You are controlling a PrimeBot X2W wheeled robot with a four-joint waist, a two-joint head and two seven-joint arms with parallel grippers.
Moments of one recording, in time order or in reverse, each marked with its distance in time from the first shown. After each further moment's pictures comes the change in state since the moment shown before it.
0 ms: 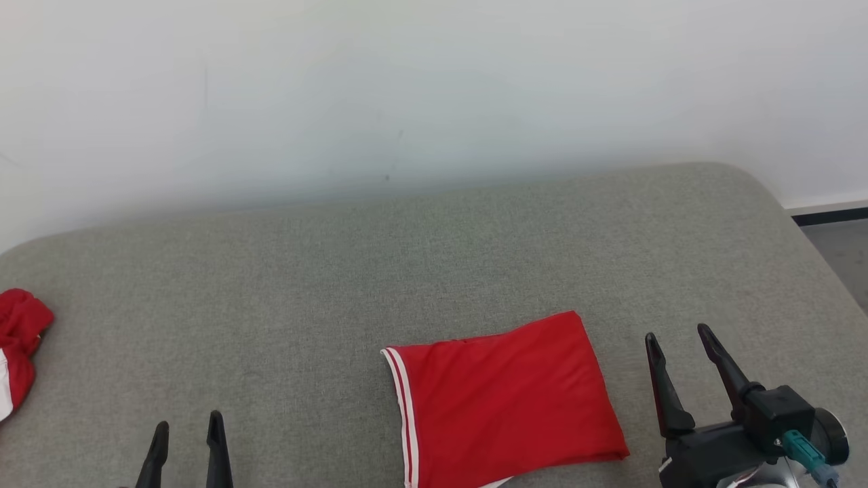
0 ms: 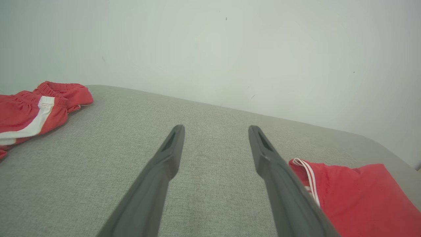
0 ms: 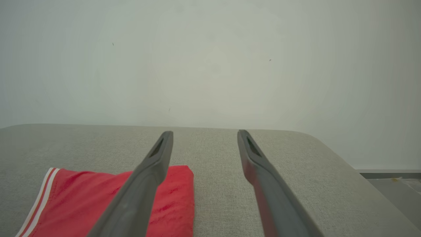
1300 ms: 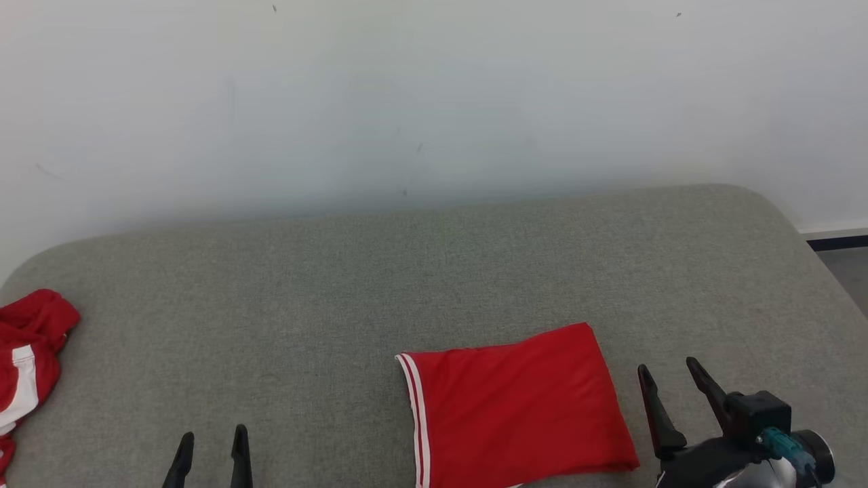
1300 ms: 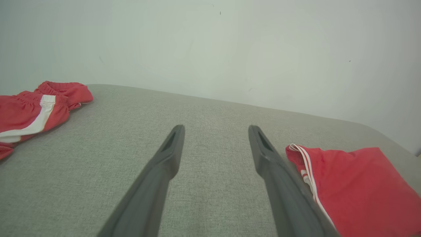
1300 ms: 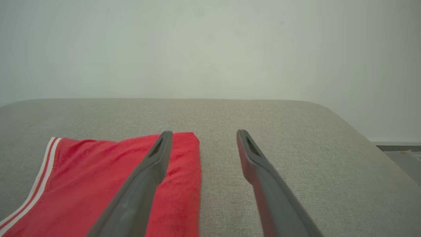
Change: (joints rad) left arm 0.006 0.000 -0.034 0.048 0.045 -0.016 0.000; right arm -0.005 -0.015 0.028 0.124 0.048 0.000 0.050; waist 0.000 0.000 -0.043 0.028
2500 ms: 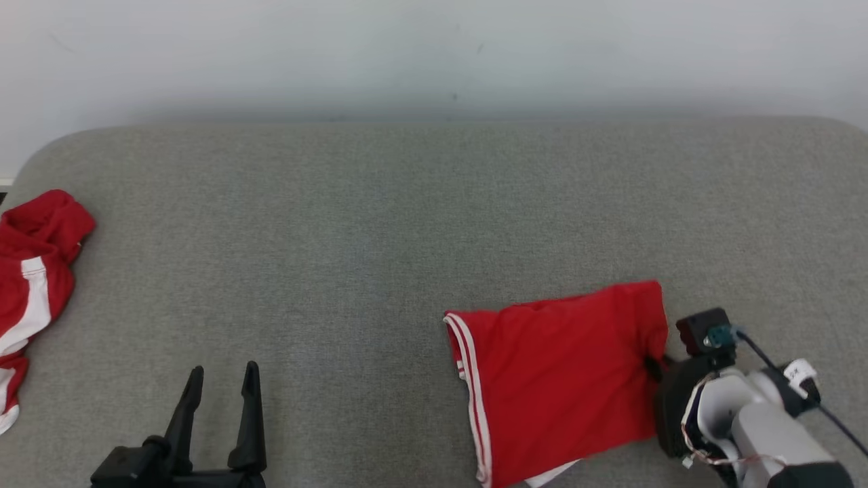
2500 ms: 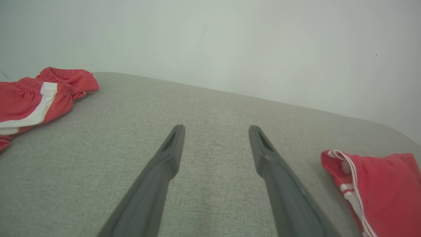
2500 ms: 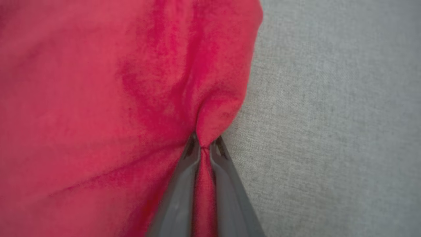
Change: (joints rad) left arm -0.113 0.000 -0.038 -0.036 -0.007 -0.009 0.000; right arm -0.334 -0.122 0.230 0.330 0.100 0.002 0.461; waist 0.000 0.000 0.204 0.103
